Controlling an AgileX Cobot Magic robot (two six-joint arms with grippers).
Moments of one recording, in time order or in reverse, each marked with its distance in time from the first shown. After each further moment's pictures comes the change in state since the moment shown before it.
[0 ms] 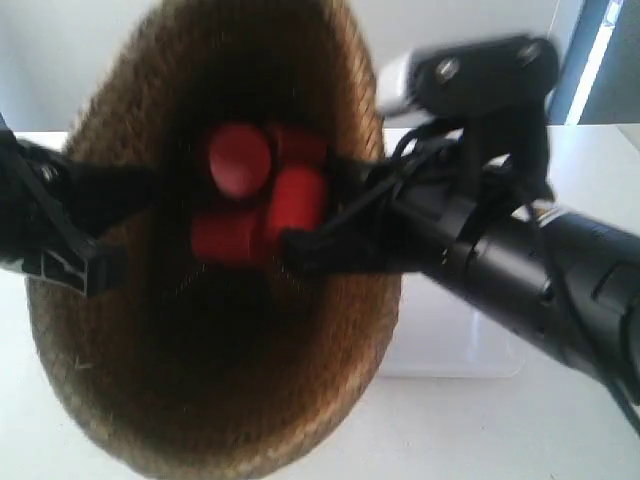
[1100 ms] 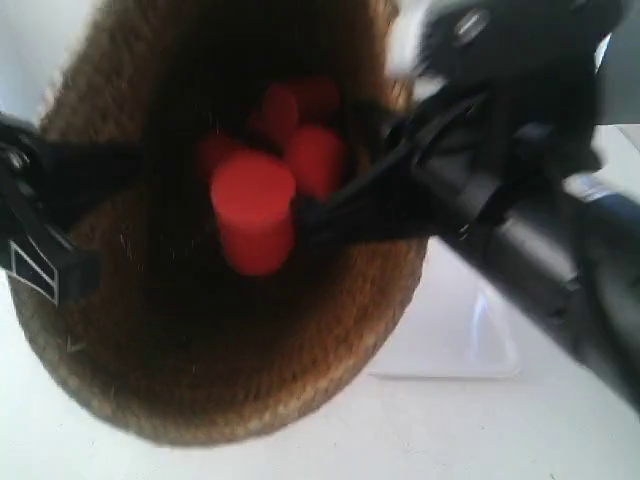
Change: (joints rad) left arm -0.009 -0.064 0.004 -0.015 -0.020 0.142; right arm 0.113 -0.038 -0.032 0.125 -0.247 -0.267
